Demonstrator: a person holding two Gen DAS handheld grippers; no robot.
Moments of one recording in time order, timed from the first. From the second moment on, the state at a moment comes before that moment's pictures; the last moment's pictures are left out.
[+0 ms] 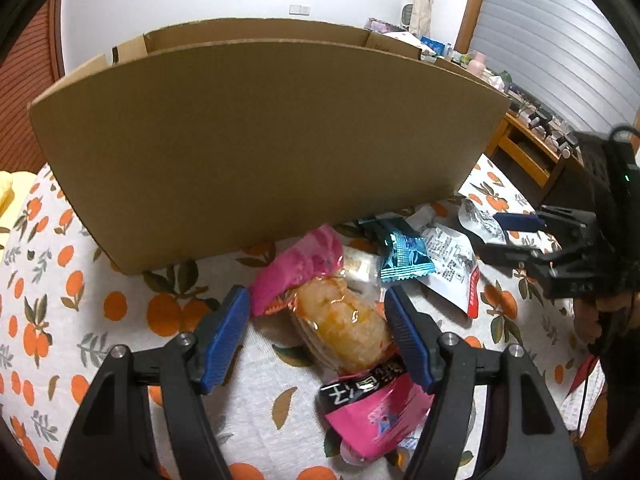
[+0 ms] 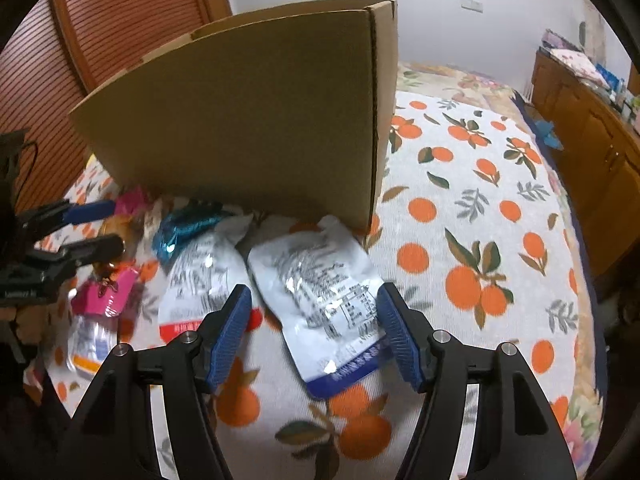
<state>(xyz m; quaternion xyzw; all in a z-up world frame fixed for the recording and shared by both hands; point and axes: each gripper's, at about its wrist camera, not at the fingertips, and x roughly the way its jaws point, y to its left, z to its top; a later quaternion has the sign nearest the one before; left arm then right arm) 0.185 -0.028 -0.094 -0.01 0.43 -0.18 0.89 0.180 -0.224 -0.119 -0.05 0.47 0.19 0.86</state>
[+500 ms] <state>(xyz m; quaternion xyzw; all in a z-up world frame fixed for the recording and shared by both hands) 0.186 -0.026 -0.102 -0.01 0.43 -0.17 0.89 0.169 -0.215 -0.115 -0.06 0.44 0.17 0.88</state>
